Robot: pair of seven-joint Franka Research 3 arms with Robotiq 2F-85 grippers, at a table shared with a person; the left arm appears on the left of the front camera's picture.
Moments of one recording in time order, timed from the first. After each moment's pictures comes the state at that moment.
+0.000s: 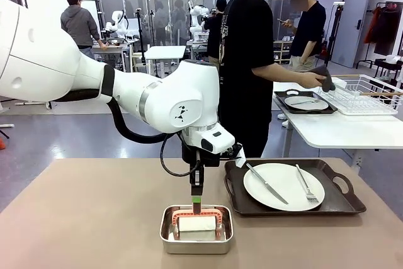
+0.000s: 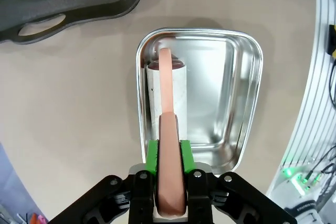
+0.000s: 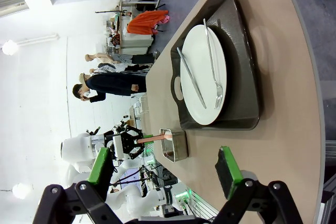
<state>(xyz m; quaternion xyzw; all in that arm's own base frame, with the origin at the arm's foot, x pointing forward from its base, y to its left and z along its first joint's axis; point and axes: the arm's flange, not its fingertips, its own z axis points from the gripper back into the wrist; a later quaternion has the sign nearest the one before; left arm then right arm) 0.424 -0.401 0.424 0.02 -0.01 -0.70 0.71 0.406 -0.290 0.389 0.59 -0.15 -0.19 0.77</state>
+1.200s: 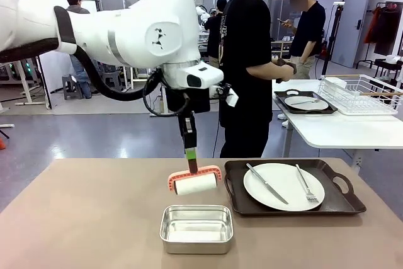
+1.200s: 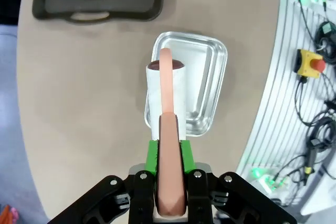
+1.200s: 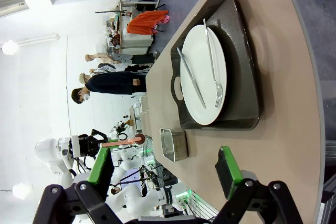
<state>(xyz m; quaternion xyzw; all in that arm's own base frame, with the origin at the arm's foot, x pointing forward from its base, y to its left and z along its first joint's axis) 0.421 -0.362 0.558 -0.03 -0.04 -0.64 0.77 0.406 -0.290 0.389 0.59 -0.15 -0.19 0.77</state>
